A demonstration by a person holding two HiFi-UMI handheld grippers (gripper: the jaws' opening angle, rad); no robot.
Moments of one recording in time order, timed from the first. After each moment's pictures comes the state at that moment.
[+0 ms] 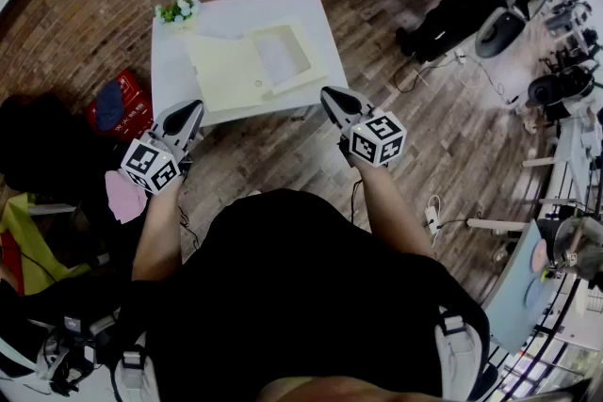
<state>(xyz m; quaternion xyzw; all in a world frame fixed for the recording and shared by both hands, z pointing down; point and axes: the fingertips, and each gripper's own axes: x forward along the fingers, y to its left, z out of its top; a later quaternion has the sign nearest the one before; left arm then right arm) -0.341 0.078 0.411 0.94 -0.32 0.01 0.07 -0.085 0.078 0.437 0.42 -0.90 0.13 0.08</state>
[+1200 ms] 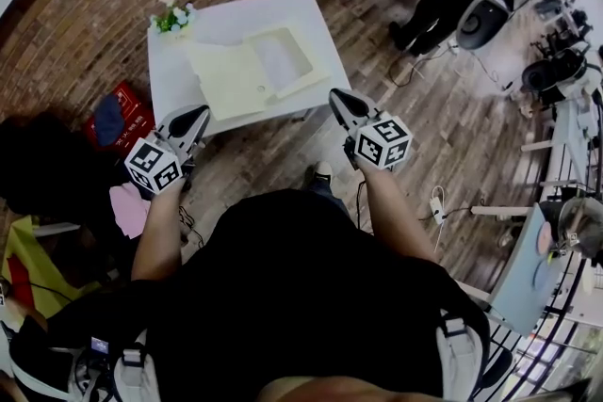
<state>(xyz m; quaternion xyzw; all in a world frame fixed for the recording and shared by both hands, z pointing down) -0.359 0.054 0.426 0.96 -0.26 0.03 0.09 -0.094 0.067 0.440 0.47 -0.87 0.14 0.07</state>
